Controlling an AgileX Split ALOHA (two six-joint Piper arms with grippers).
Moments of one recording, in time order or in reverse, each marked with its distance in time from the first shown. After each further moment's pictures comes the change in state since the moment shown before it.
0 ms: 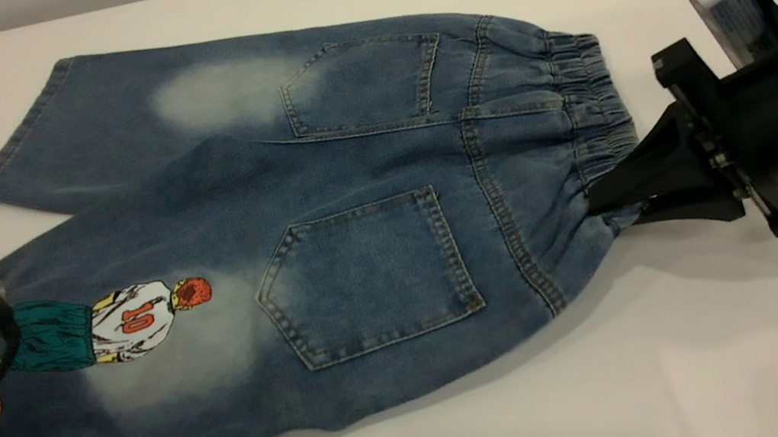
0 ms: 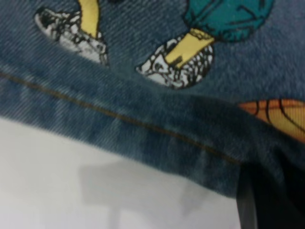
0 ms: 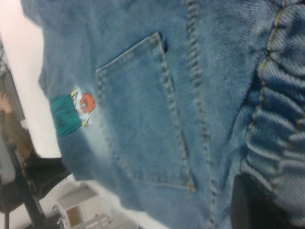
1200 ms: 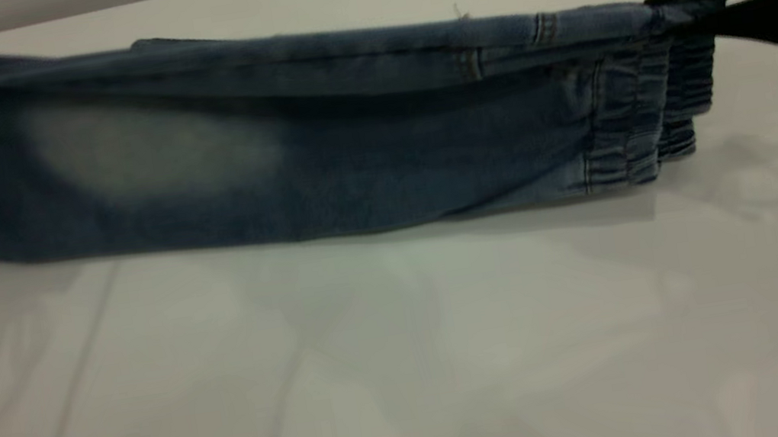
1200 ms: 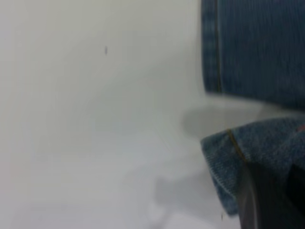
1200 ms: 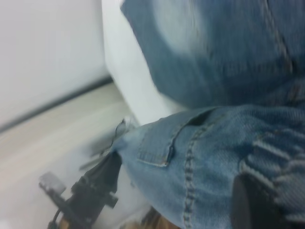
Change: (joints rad) left arm 0.060 -0.064 -0.571 0.056 0.130 -0.232; right arm -0.190 -0.180 -0.009 0.016 0.140 0.537
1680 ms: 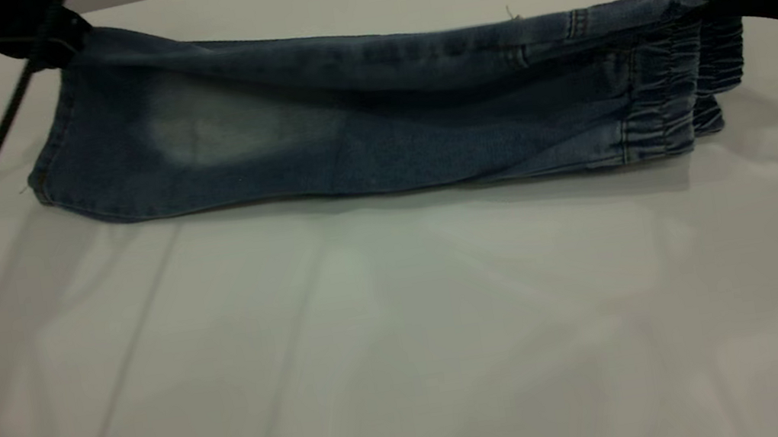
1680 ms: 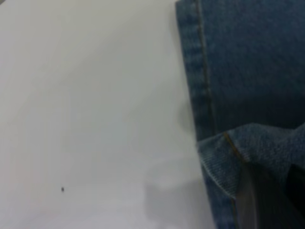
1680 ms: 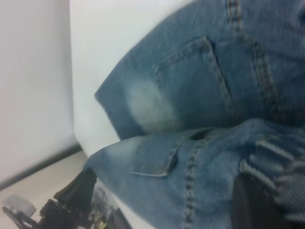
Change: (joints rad) left arm -0.111 0.373 -0.366 0.009 -0.010 -0.027; right arm 0.000 0.022 -0.132 -0.001 -0.218 0.084
